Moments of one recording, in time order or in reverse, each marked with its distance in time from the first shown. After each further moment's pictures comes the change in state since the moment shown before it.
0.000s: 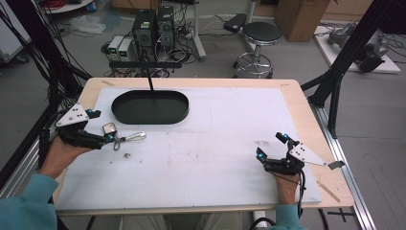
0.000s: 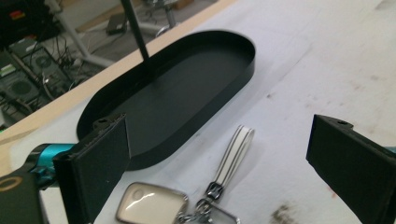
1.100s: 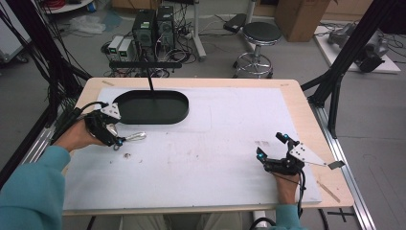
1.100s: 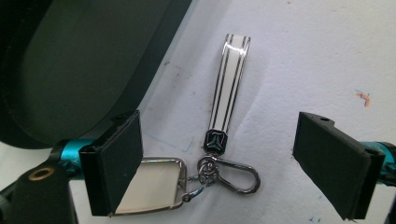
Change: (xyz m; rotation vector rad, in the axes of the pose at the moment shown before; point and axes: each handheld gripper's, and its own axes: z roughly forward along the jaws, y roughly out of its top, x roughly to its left) left arm 0.015 0.014 0.071 0.483 -0.243 0.196; right arm 0.000 0.000 0.000 -0.003 0.001 0.001
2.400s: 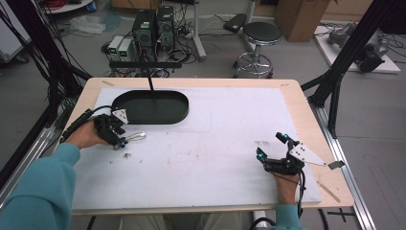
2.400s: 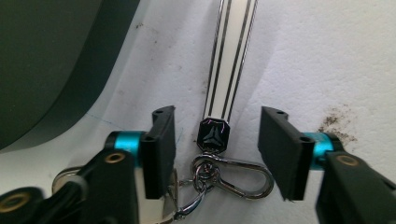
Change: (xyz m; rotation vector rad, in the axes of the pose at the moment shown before) left arm 0.009 -0.002 0.035 0.154 -0.077 0.031; right arm 0.000 0.000 0.000 0.003 -0.002 0.000
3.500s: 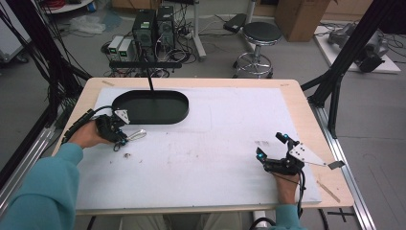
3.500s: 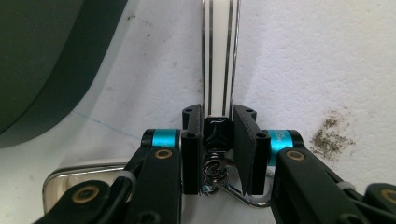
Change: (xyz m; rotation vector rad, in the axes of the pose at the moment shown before) left arm 0.002 0.002 0.006 0.023 -0.040 -0.038; right arm 0.000 0.000 0.000 0.000 -0.002 -0.006
